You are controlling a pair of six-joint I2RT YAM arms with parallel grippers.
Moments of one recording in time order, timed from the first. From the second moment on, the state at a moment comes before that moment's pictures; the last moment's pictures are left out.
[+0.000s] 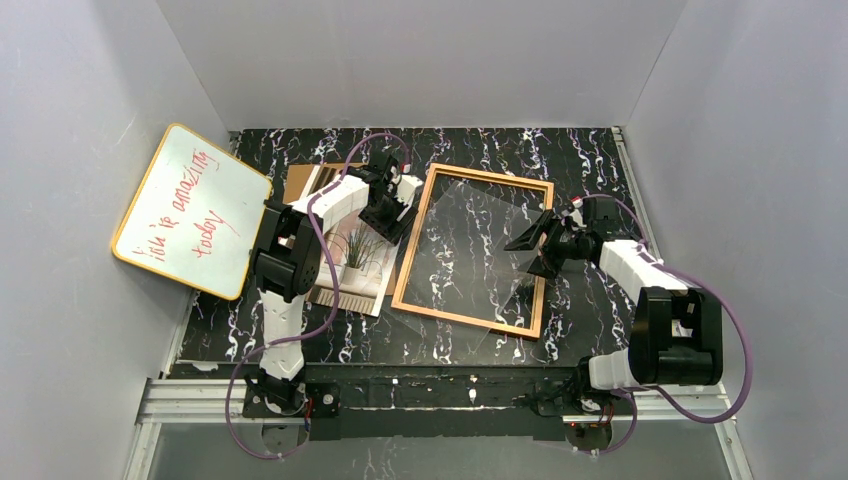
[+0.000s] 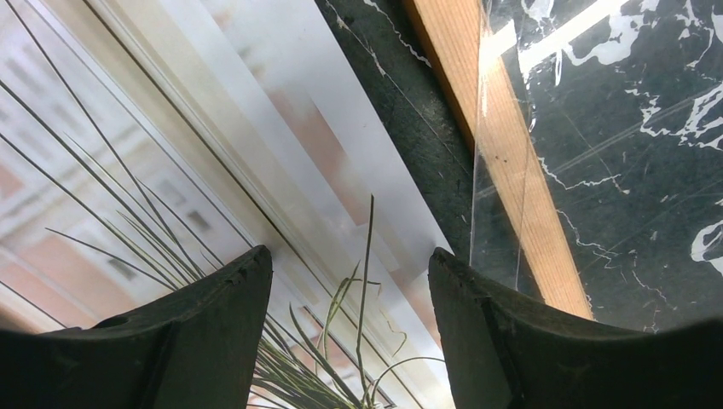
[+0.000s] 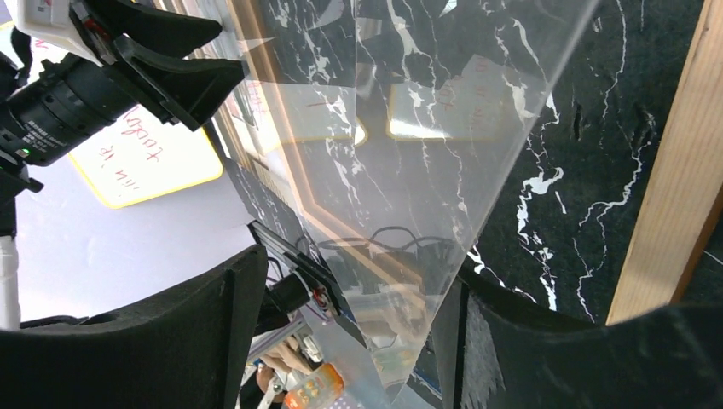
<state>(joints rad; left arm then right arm) -0.43 2.08 1.57 -0.72 0.15 0.31 0.01 1.40 0.76 -0.38 -0.75 0.74</state>
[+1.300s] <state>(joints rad) -0.43 2.08 1.57 -0.72 0.14 0.30 0.01 1.65 0.90 -0.08 -0.71 0.74</state>
